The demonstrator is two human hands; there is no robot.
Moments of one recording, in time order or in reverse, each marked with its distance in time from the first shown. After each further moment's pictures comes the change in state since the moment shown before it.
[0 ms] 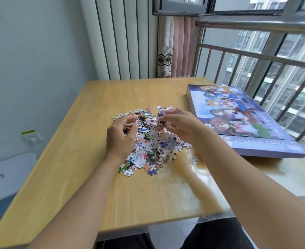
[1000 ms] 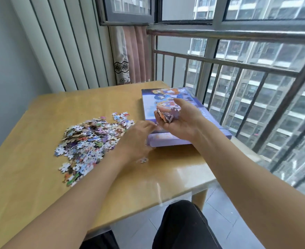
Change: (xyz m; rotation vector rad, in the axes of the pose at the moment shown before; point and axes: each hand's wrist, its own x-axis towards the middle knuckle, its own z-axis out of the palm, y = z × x) left_hand -0.014 0.100 0.117 0.248 -0.671 0.528; right_hand -0.102 -0.060 -0.092 0.711 0.158 0.083
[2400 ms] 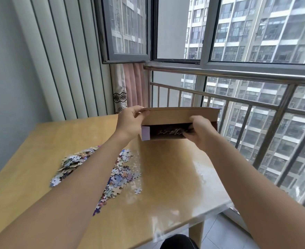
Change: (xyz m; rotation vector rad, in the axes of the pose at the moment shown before) left_hand 0.101 0.033 -0.083 -0.598 0.420 -0.323; right_hand 0.003 -0.090 -0.016 -0.556 0.402 -0.456
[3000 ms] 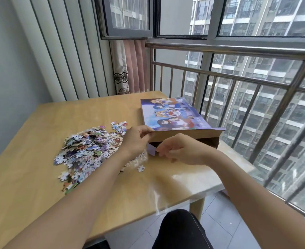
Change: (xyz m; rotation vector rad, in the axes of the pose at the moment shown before) left_hand -0.073 -0.069 0.021 0.082 -0.234 -0.122; right_hand -0.056 0.076 -0.012 -1.021 -0.731 -0.426
